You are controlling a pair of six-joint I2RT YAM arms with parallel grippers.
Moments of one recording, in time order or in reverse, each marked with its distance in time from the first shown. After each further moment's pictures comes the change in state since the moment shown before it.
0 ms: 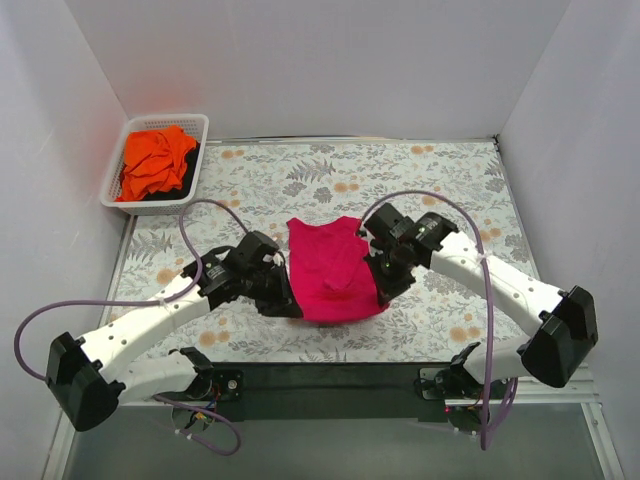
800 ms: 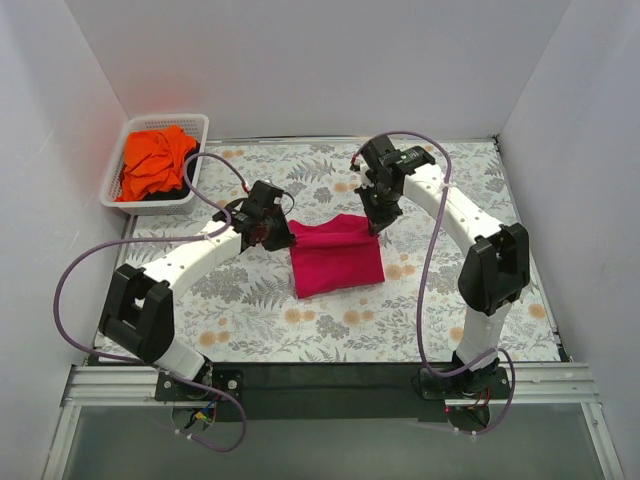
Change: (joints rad) left arm 0.250 0.460 0.294 0.274 -0.351 0.150; right arm -0.274 0.494 0.640 -0.045 0.073 -0.228
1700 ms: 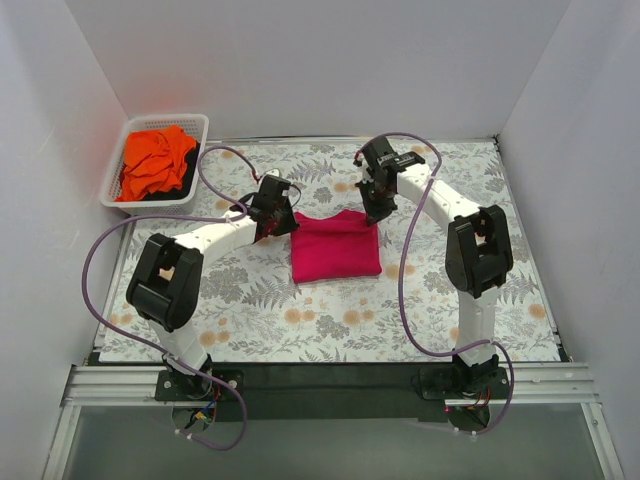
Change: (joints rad) left arm 0.045 0.242 0.042 0.278 -0.102 0.157; right arm -0.071 0.190 0.004 0.259 0.029 0.002
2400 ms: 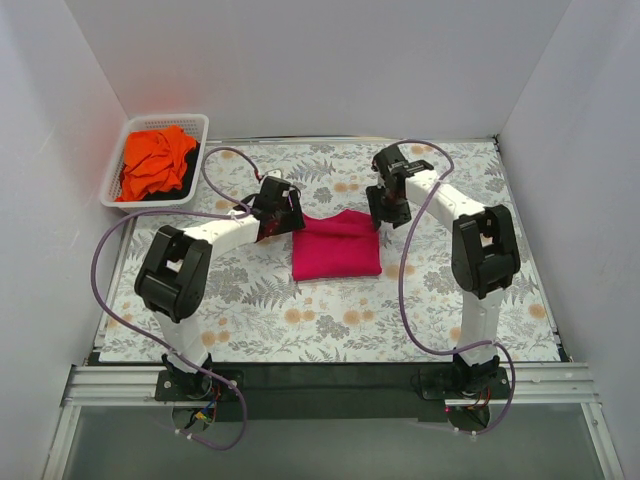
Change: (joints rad) left arm 0.013 0.076 0.004 0.088 -0.016 0.079; right arm -0.047 -0.015 -0.137 0.086 0.103 0.082
